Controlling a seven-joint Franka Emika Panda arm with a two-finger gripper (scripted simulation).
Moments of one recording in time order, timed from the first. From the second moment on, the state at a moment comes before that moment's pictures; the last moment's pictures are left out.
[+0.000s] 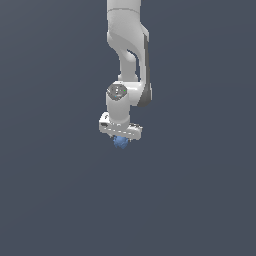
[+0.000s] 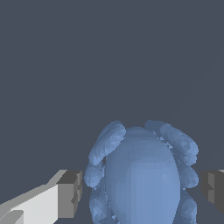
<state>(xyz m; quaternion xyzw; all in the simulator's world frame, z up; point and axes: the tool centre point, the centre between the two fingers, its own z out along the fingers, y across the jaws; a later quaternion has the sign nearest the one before) -0.071 -0.037 0.054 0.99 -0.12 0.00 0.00</state>
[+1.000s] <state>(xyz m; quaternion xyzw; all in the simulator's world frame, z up) -0.066 -0.033 0.052 0.99 -0.12 0.01 0.00</state>
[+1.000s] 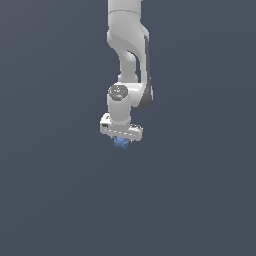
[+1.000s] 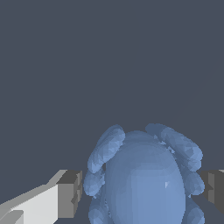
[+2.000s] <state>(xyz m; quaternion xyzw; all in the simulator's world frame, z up) -0.065 0.085 0.172 0.99 -0.12 0.00 0.00</state>
